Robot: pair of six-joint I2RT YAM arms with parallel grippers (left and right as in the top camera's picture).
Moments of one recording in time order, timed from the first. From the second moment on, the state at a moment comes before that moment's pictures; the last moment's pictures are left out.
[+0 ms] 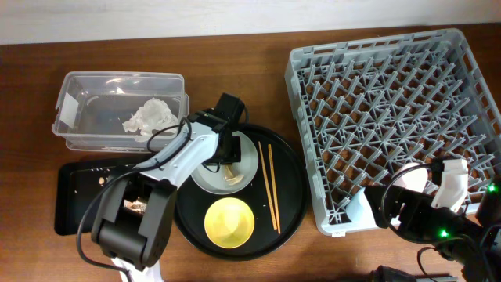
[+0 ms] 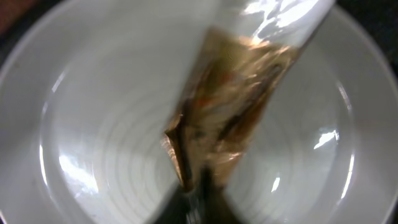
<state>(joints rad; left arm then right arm) -0.46 1.95 1.32 -0.79 -0.05 -0.44 -0.37 0.79 1.31 -1.50 -0.57 0.09</state>
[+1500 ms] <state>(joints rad) -0.46 1.33 1.69 -1.34 -0.14 -0.35 -0.37 0.79 1.31 -1.52 -0.57 0.09</state>
